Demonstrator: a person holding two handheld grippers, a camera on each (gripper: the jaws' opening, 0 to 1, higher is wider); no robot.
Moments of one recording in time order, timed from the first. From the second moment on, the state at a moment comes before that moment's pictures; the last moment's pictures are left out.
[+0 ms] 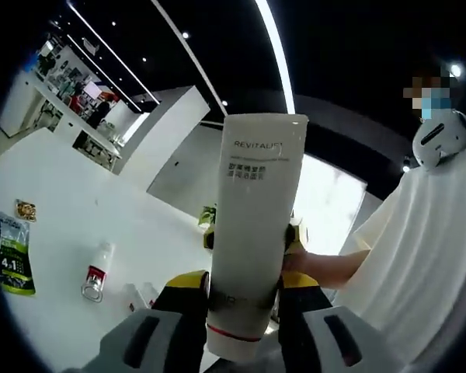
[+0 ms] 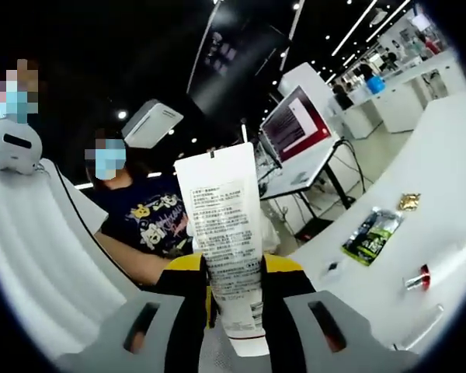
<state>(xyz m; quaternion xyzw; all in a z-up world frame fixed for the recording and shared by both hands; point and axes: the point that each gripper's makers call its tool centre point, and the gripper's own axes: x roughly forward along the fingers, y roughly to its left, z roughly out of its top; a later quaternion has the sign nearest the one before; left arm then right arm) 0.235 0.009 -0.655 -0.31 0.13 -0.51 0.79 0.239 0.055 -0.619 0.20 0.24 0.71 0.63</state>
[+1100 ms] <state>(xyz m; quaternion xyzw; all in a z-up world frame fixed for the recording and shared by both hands) 0.256 0.039 -0.716 -0.14 0.24 -0.36 0.89 0.278 0.077 -0.645 0.12 0.25 0.55 0.78</state>
